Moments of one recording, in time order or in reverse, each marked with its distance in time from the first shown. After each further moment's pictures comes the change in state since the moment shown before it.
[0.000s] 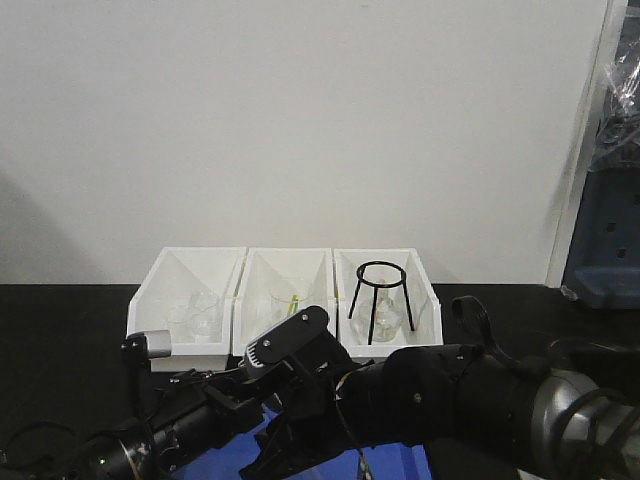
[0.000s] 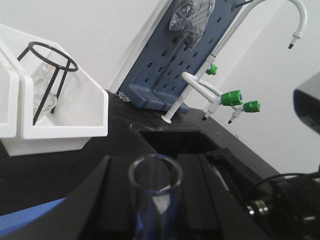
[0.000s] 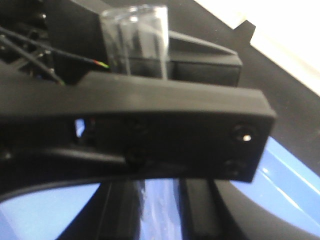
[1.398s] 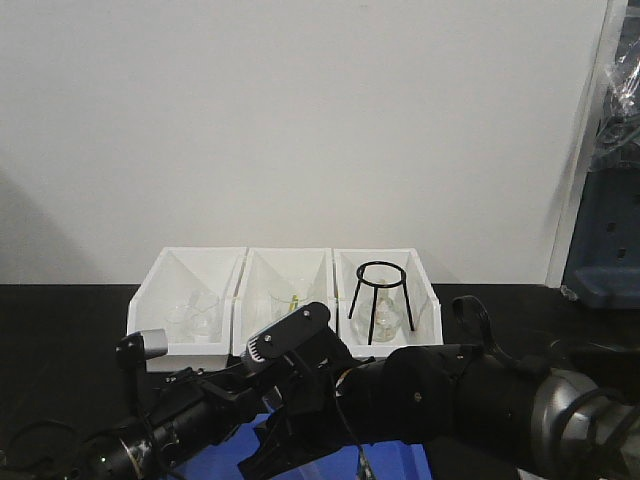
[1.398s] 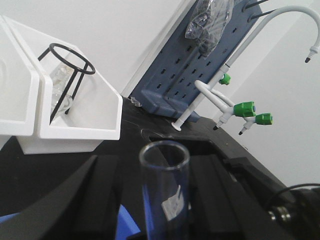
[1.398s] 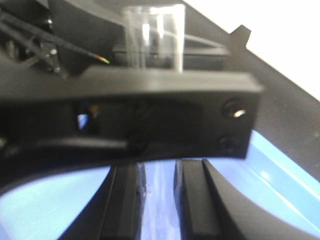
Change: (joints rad) left arm -0.001 0.001 0.000 -0.069 0.023 -0.003; right arm 0.000 0.001 0.000 0.007 -0.023 0.004
